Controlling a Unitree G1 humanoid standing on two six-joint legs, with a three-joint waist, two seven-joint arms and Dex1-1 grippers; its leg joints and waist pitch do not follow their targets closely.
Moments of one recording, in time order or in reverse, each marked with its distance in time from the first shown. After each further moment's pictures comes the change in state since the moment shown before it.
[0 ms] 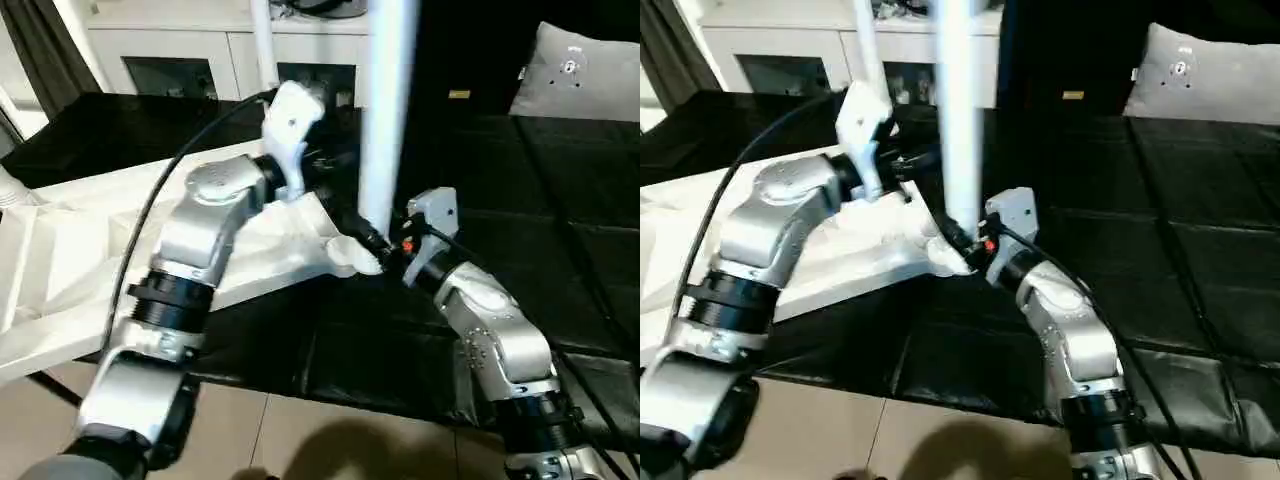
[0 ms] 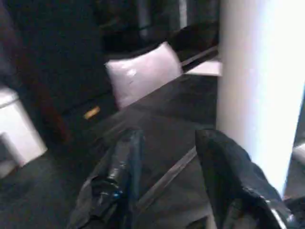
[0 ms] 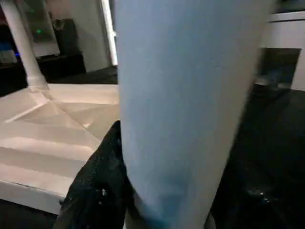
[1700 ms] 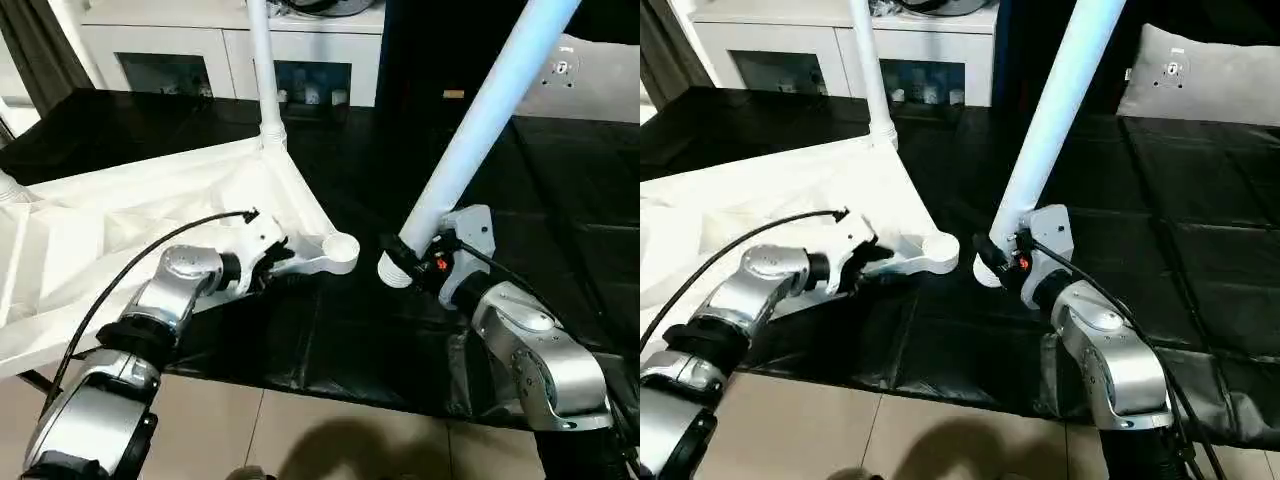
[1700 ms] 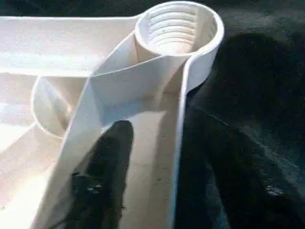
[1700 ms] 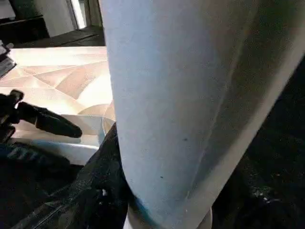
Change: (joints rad) left arm 0.100 0.181 -0.132 0.682 0.189 -0.358 -0.185; right arm 0.130 -0.106 -0.049 -0.242 0.023 0.256 -0.067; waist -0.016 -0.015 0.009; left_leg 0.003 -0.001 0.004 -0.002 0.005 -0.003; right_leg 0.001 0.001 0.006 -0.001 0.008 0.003
